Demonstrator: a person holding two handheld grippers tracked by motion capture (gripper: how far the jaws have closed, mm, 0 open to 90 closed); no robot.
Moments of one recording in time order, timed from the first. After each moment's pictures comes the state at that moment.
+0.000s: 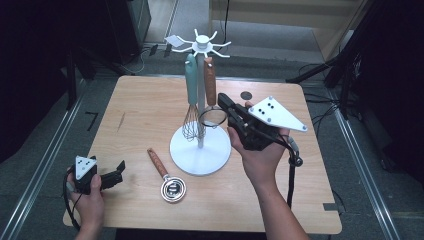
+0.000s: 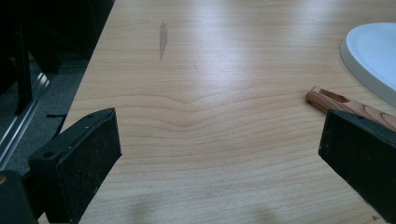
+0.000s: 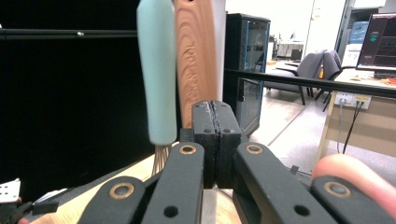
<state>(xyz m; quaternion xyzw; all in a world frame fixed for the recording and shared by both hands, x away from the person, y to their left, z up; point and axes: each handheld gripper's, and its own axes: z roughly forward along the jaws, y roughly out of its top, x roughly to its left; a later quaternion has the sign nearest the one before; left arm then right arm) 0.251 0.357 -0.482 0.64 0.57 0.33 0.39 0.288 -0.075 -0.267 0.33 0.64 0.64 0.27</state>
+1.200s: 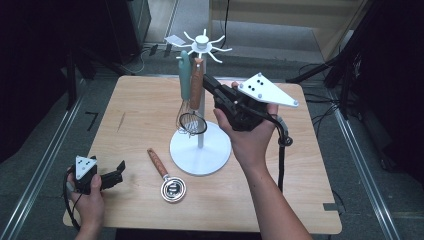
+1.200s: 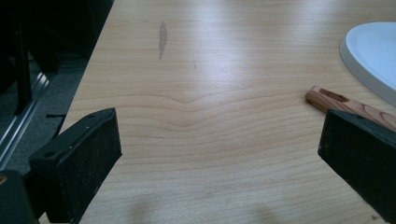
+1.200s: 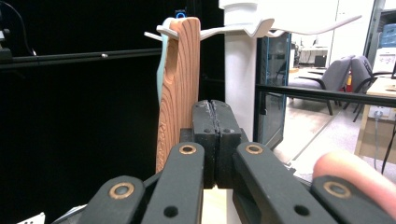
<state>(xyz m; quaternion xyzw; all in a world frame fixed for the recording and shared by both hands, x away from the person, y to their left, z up) 0.251 0.357 -0.482 0.64 0.57 0.33 0.39 0.308 -0.051 -0.238 0.30 0.63 0.68 0.24</state>
